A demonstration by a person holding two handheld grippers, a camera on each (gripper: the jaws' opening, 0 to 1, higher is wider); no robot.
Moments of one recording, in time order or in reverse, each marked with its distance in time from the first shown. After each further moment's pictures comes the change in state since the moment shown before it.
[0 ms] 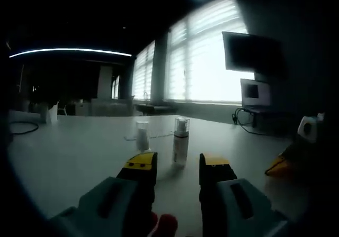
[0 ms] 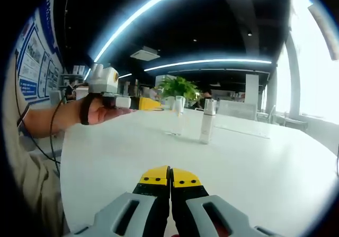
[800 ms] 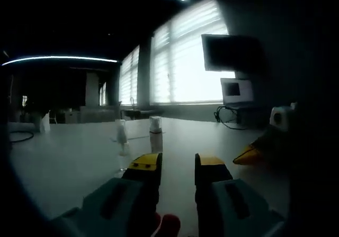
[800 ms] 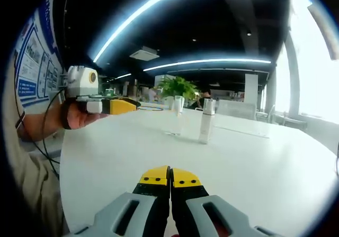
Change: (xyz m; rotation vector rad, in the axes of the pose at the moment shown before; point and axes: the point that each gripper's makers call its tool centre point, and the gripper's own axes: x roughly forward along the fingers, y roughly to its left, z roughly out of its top) left arm -0.046 -0.046 -0.007 0.092 -0.017 -0.109; right arm 0.001 -0.001 -0.001 0.003 0.001 -0.006
